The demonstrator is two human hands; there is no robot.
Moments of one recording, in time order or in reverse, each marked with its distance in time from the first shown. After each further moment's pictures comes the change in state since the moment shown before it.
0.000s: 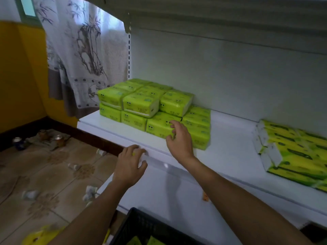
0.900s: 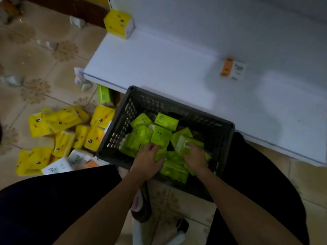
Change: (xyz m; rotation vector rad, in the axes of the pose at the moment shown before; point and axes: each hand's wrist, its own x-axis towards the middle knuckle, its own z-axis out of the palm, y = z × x) left_hand -0.288 -0.013 0.230 -0.339 -0.895 -0.325; right_hand -0.377 0.249 0.152 -0.031 -0.683 0.950
